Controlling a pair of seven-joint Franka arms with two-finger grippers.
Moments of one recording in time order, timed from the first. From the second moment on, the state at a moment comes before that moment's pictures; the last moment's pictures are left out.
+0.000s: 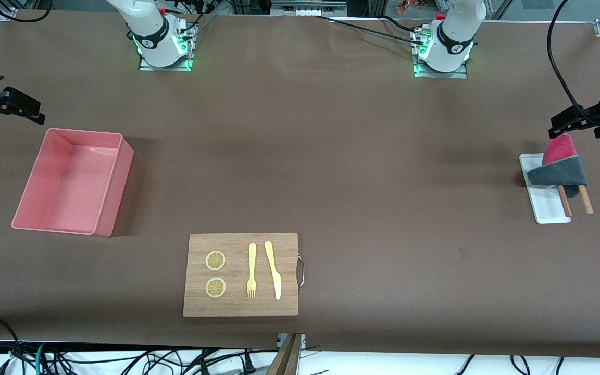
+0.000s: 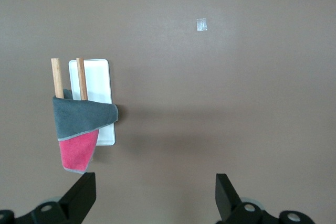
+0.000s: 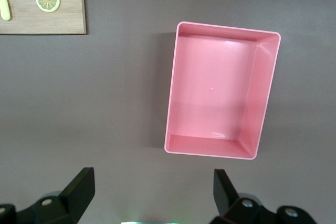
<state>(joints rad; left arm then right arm) 0.39 -0.01 -0.30 -1.70 0.04 1.62 0.05 -0.05 0.03 0.01 -1.53 -0.03 1.50 -0.05</state>
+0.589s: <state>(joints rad) 0.39 -0.01 -0.31 -1.68 0.04 1.62 0.04 -0.05 0.03 0.01 -1.53 -0.03 1.50 -0.05</state>
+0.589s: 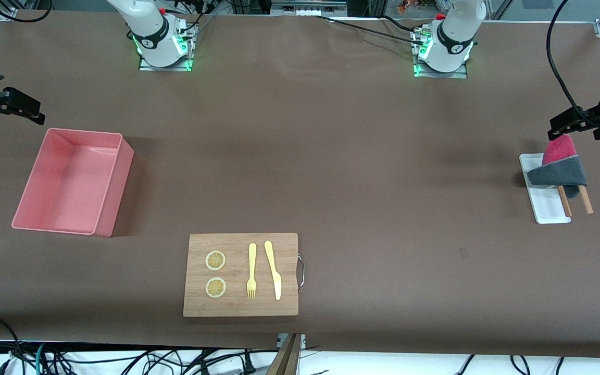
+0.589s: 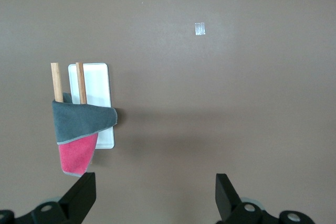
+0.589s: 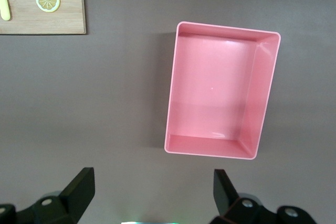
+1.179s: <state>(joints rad) 0.39 0.00 -0.31 -1.68 0.04 1.62 0.04 -0.05 0.03 0.01 -1.53 -0.03 1.50 -0.05</state>
